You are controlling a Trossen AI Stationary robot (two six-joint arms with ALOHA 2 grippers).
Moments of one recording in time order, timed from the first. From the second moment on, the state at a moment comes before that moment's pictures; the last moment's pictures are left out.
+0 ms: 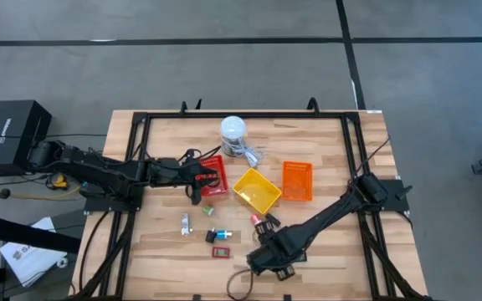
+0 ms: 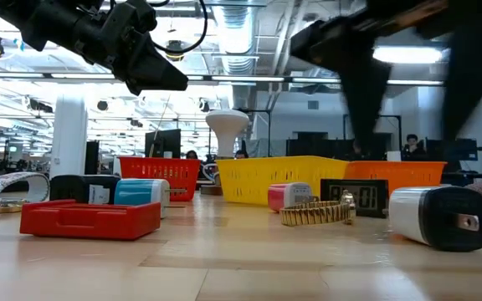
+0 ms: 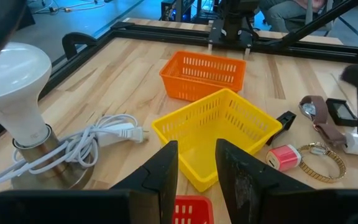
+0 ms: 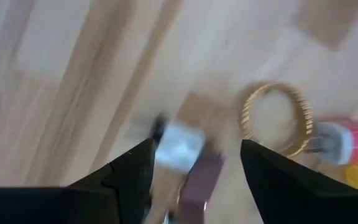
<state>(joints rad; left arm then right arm) -0.06 1.09 0.46 0.28 -0.27 -0.11 0.57 2.10 1.69 -1.03 0.08 0.05</state>
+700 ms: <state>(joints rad) -0.06 1.09 0.46 0.28 -0.27 -0.15 0.63 2.11 1.63 -1.00 0.18 -0.58</state>
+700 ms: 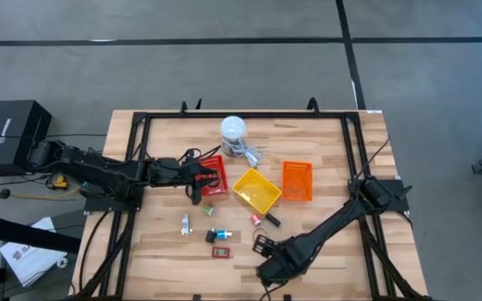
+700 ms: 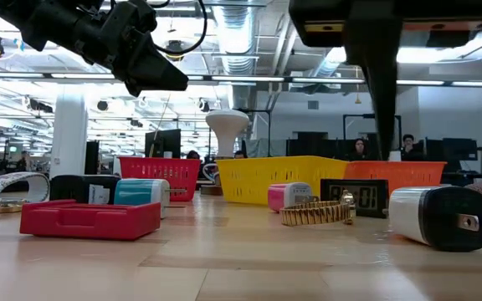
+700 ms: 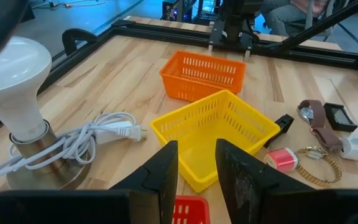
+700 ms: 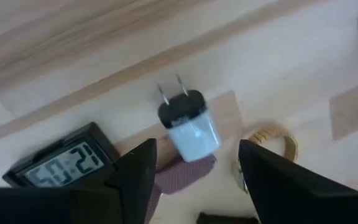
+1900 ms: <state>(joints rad) -0.06 1.09 0.46 0.28 -0.27 -0.15 0.61 2.12 1.63 -0.98 0.15 -0.79</state>
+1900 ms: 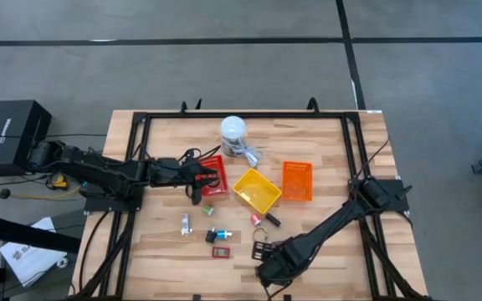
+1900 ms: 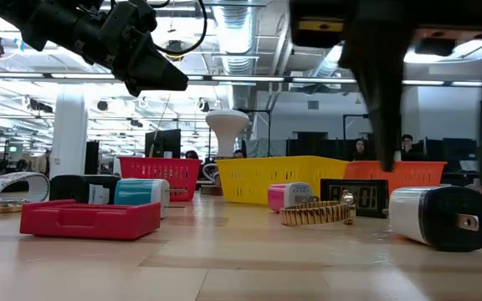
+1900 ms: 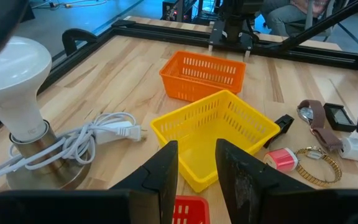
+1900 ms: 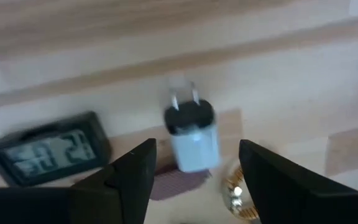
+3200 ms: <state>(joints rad) -0.06 1.09 0.46 0.28 -0.27 -0.15 0.57 2.12 1.58 -0.86 0.04 -0.64</state>
